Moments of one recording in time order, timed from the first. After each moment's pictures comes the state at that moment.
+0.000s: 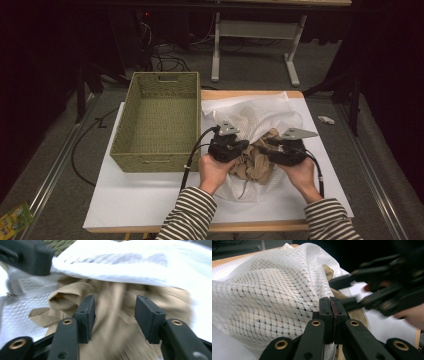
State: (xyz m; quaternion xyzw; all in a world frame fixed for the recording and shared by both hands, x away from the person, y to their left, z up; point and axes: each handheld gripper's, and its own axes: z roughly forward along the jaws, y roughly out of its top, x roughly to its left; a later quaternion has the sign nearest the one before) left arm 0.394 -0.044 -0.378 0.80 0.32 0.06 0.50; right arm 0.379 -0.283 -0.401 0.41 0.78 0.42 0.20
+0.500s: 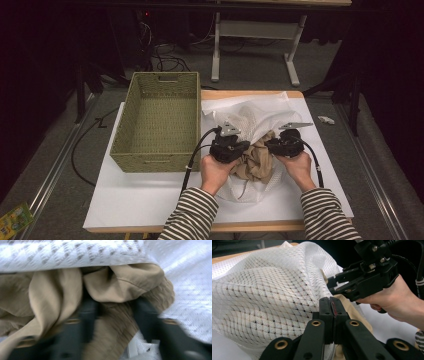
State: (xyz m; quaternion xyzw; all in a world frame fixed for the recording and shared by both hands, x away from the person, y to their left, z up) left arm 0.395 -0.047 -0.380 0.80 0.32 0.06 0.50; right arm 0.426 -0.296 -0.434 0.49 0.77 0.37 0.14
